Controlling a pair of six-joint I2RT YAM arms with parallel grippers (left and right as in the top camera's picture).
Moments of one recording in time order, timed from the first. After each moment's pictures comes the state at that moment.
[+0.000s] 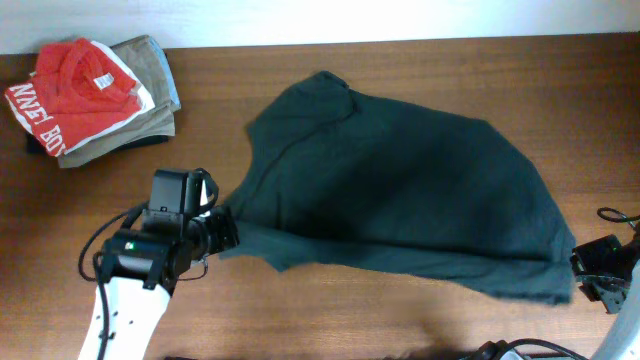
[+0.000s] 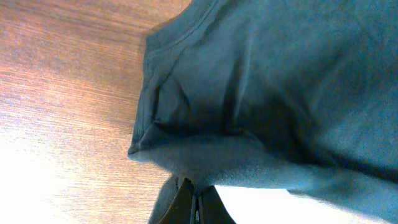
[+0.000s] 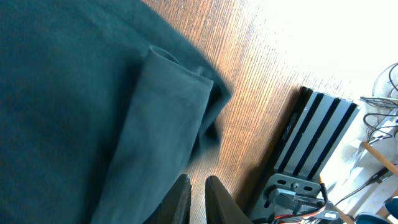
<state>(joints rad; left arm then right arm) -0.18 1.11 0.98 -0.97 0.08 -0.46 -0.80 1.26 1.10 -1.33 0.04 0.49</state>
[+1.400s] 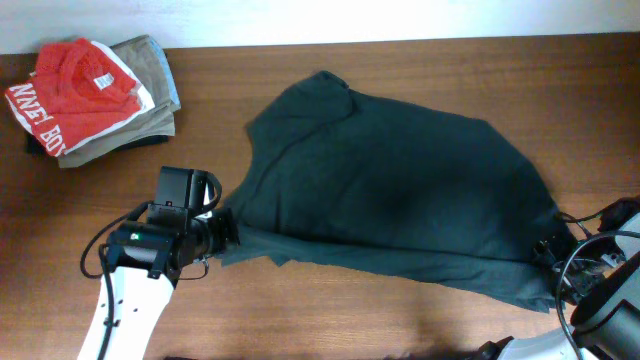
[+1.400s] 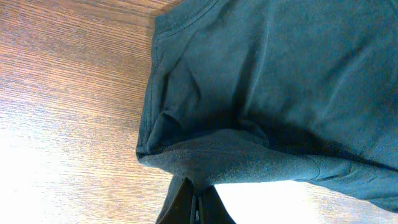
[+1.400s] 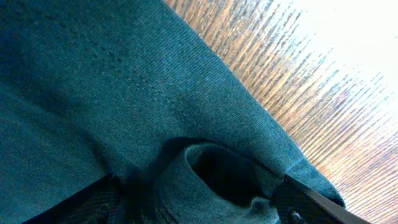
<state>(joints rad) -0.18 1.15 0.98 -1.00 0.08 -0.46 -0.80 1.76 0.96 -0.91 -0.06 0.33</state>
